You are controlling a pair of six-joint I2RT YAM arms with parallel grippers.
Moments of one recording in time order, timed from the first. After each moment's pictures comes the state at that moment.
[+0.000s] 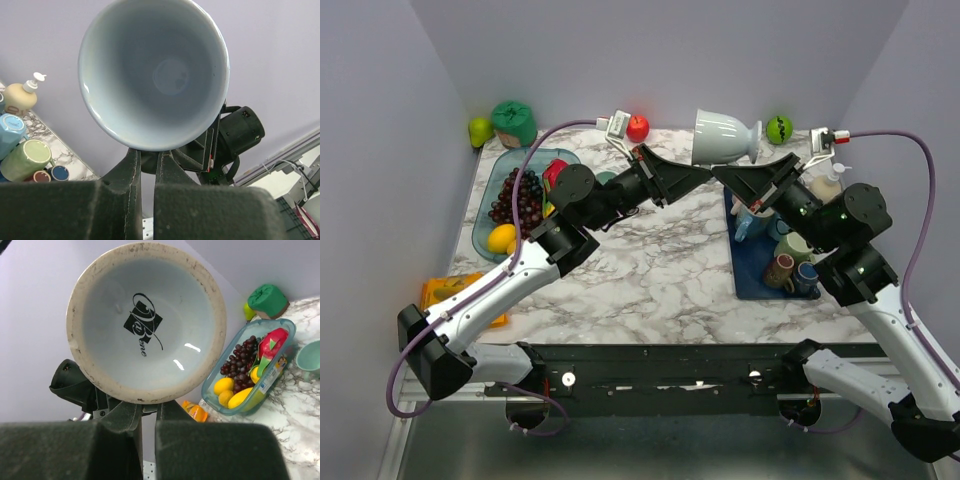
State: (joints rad) left arm -0.81 1.26 1.25 0.36 0.27 -1.02; right arm 0.55 0.89 1.13 0.01 -0.25 0.93
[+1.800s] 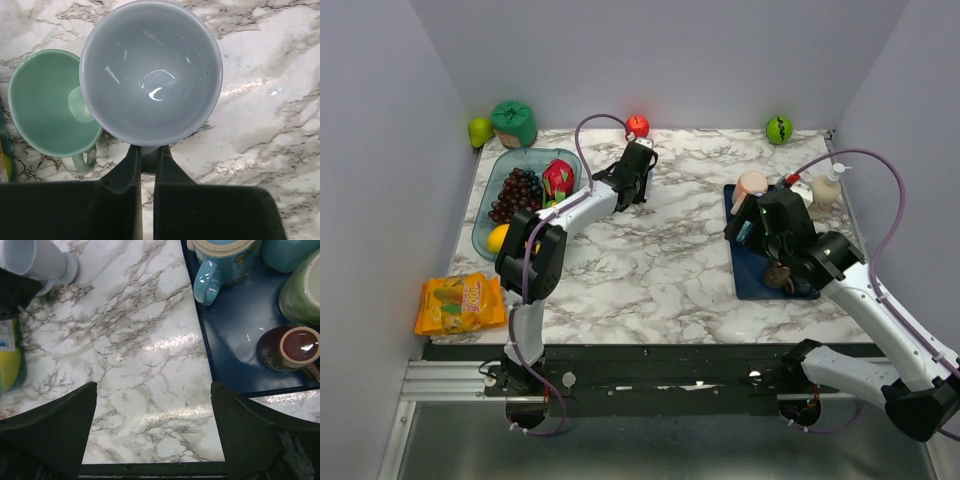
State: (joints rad) left arm -0.56 1.98 1.57 -0.34 -0.26 -0.24; right arm 0.57 1.01 1.08 -0.81 0.37 0.78
